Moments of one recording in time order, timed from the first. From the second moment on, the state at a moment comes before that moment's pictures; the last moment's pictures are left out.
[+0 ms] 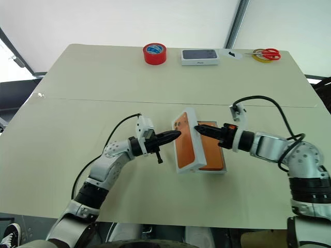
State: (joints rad) left arm -0.38 0.12 -0.25 0.13 -0.33 0.14 -0.87; right arm -0.33 -0.86 -0.16 -0.04 1.33 1.13 0.45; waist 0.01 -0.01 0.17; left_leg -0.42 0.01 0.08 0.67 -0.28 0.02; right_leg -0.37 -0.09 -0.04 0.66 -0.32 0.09
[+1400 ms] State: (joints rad) left arm -0.48 0.07 -0.33 0.35 -0.16 0.04 -0.95; right arm -0.12 -0.92 -0.17 -0.12 0.56 0.67 0.89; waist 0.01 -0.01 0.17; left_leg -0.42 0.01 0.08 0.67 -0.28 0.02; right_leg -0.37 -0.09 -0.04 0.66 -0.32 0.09
